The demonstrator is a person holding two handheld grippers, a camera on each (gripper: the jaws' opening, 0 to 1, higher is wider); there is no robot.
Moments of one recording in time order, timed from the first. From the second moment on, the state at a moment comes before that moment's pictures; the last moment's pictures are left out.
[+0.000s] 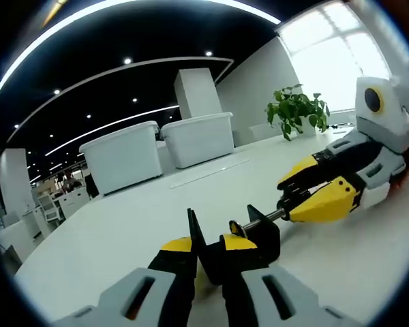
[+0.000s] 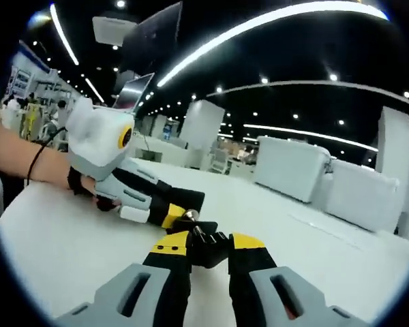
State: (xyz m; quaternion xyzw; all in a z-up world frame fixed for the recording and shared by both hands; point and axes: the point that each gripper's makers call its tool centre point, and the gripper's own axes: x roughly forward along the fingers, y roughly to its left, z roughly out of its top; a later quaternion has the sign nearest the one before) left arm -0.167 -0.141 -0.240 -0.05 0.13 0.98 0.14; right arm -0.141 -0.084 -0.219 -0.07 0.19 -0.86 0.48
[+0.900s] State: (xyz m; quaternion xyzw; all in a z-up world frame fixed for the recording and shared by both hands) left arm -0.168 -0.141 -0.240 -0.05 0.13 0.98 0.14; right arm -0.150 -0.072 -0.223 0.11 -0.07 -0.85 0.50
